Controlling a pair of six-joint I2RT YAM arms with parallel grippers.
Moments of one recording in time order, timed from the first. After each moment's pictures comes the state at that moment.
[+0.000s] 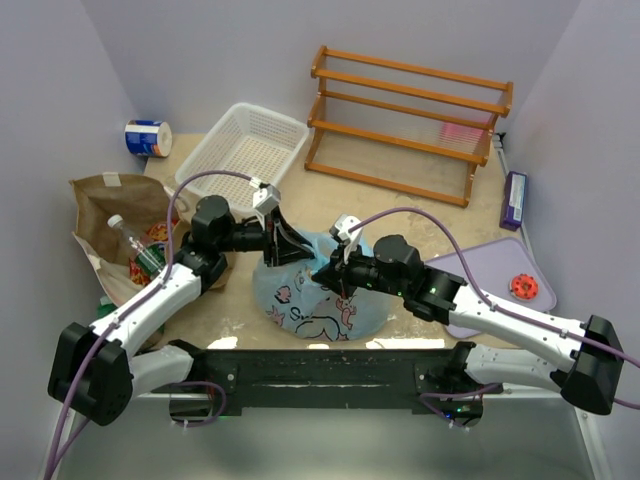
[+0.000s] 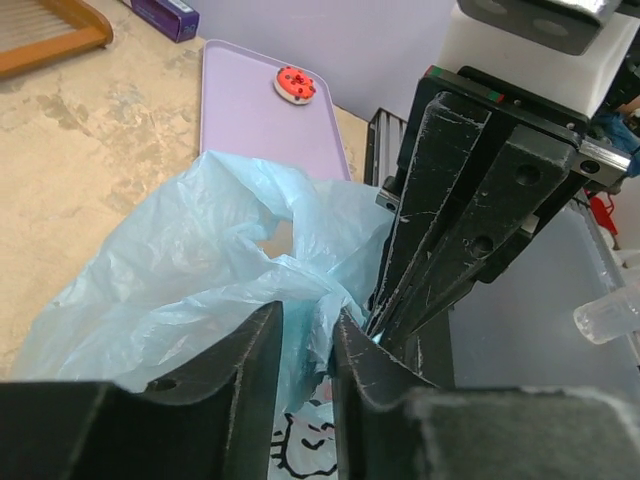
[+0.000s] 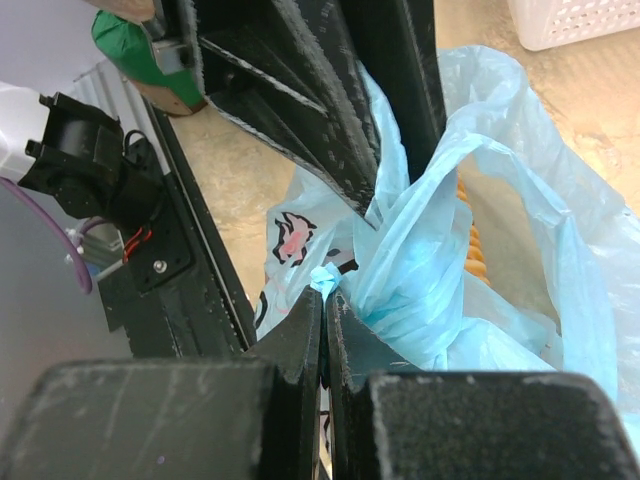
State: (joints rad) left arm -0.43 1.14 0.70 0.33 1.02 -0.34; right arm 0.99 1.06 0.77 -0.01 -0.15 0.24
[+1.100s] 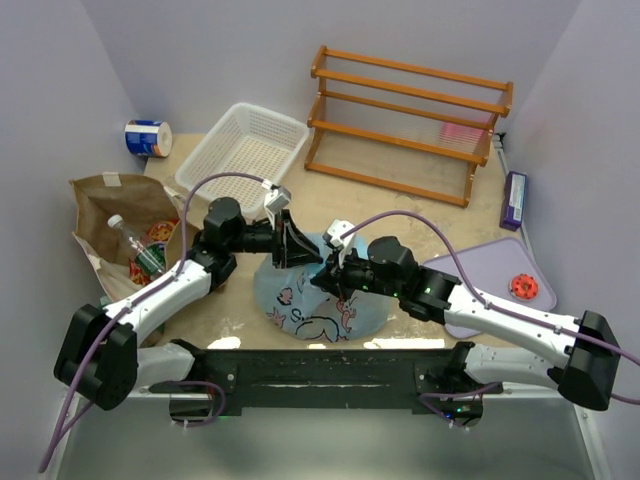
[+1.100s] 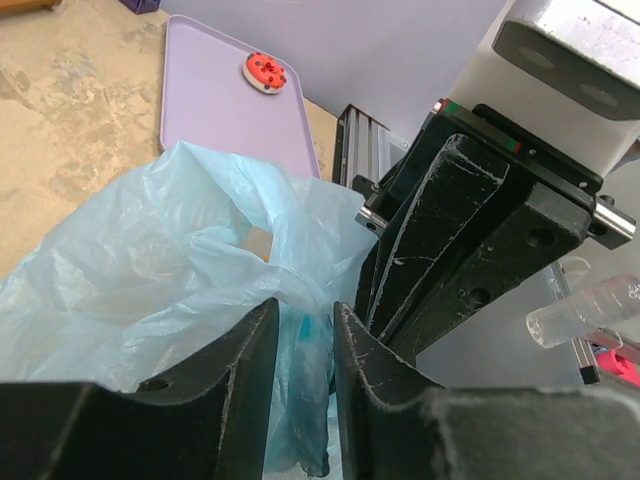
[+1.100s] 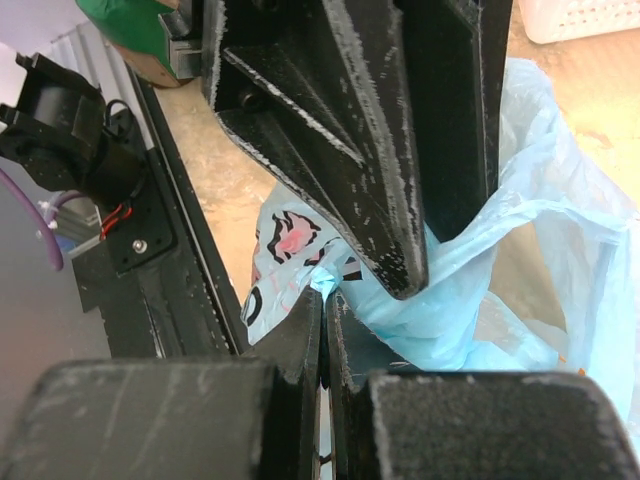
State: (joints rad) left arm -0.48 1.22 0.69 0.43 1.02 -0.47; right arm 1.01 1.09 0.77 -0.01 -0.15 0.18
